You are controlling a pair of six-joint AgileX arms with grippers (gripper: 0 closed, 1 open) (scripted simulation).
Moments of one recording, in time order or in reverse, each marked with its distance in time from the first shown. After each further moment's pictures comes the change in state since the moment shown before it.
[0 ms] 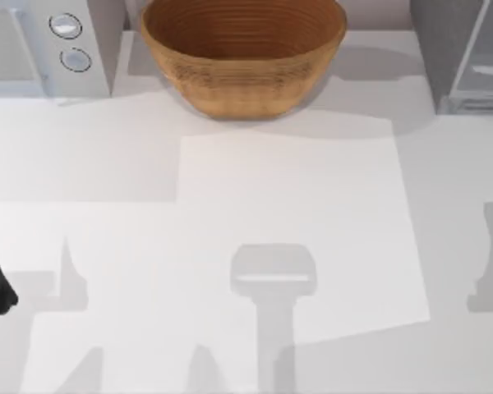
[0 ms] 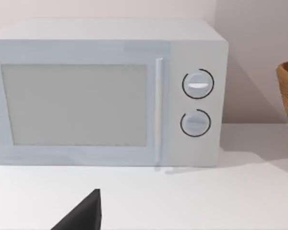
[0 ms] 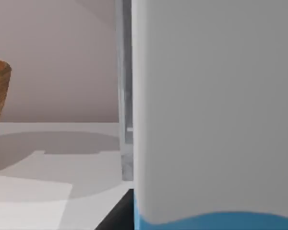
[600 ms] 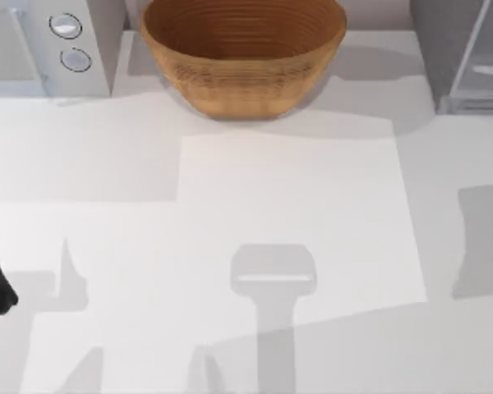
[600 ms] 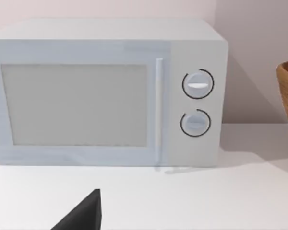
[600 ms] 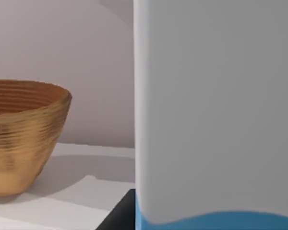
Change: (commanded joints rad) left arm 0.000 0.000 0.000 0.000 0.000 0.000; right arm 0.022 0.294 0.054 0.292 -0.122 0.002
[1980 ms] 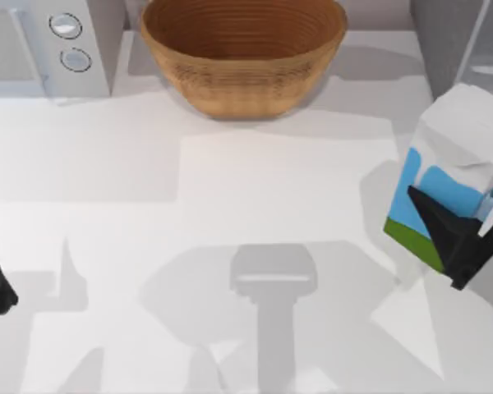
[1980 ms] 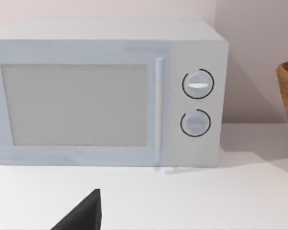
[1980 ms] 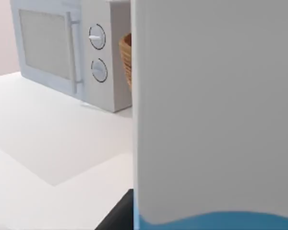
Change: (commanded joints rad) left arm 0.000 0.000 0.000 0.000 0.000 0.000; right arm 0.112 1.362 0.149 1.168 -0.484 0.019
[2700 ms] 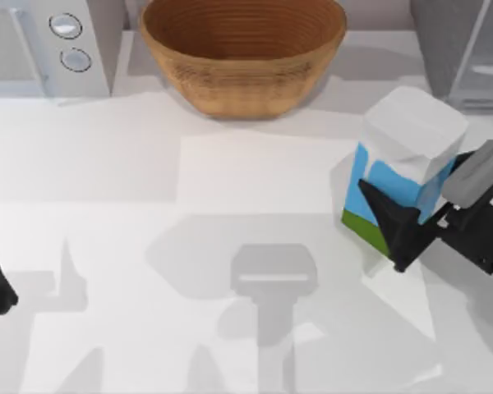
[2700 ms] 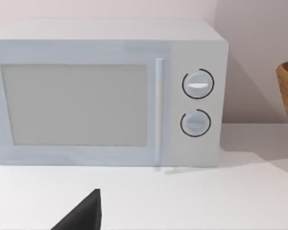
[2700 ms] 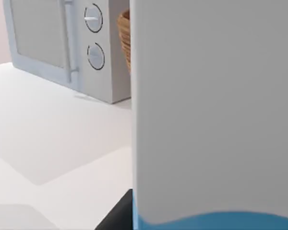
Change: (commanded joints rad) left arm 0.000 0.000 0.000 0.000 0.000 0.000; right arm 0.128 0.349 0.173 0.176 0.126 -0.005
